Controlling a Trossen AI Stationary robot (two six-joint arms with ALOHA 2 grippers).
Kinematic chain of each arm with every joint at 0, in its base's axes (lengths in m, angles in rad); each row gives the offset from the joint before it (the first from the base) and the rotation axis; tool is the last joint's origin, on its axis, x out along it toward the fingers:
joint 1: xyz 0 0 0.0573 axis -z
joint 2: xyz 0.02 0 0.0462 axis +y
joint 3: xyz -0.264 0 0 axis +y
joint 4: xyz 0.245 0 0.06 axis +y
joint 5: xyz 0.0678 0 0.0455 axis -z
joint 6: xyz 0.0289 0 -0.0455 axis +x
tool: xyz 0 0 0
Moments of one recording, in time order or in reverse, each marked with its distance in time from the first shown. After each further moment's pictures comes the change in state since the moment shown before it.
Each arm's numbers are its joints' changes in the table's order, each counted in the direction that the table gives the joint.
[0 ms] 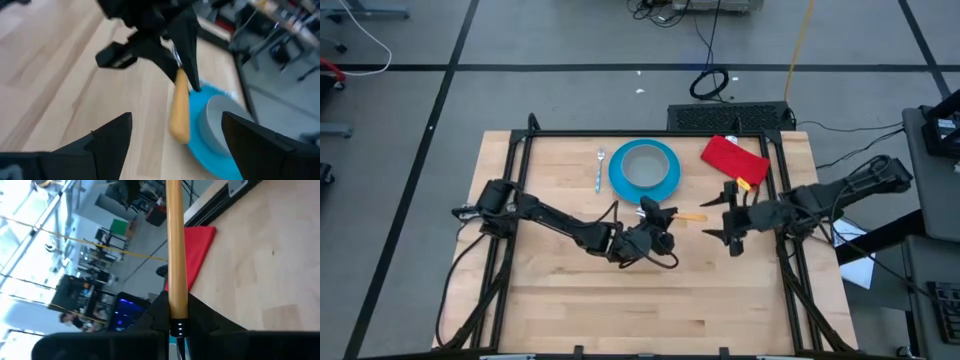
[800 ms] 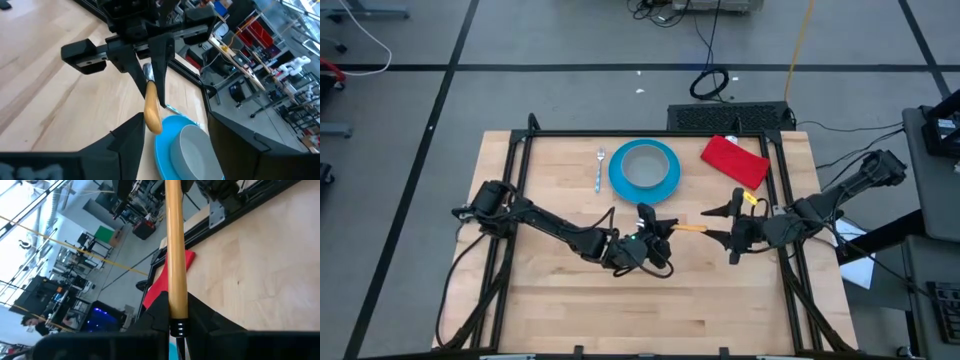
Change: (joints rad) left arm 0.054 -0.022 0.000 0.025 0.061 -0.173; right arm -0.161 -0.033 0.129 -0.294 0.238 -0.215
